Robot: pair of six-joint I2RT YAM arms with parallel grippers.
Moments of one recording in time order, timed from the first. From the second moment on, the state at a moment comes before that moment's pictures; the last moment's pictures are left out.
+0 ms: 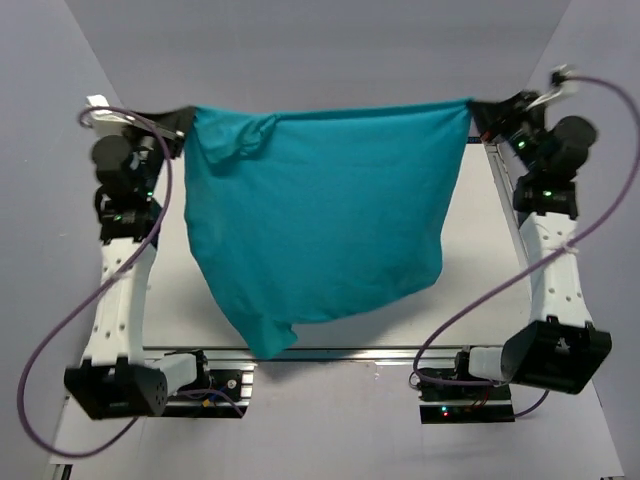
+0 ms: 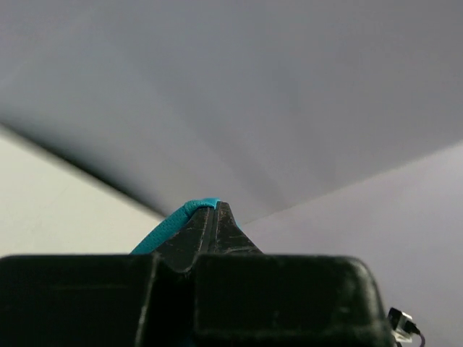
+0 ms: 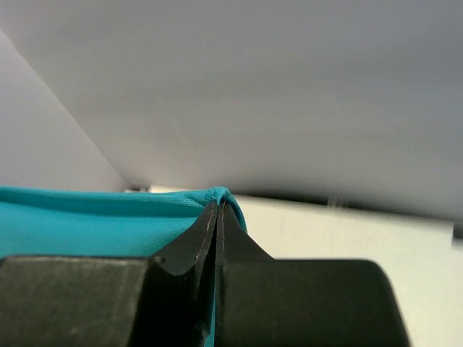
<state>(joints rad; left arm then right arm) 0.06 1.14 1.34 0.04 0.20 -1.11 -0.15 1.29 1.39 0.21 -0.60 0.50</state>
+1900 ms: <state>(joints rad) 0.10 2.07 1.14 0.66 0.37 -1.01 -0.03 2.24 1.46 0.49 -0.61 0.52</state>
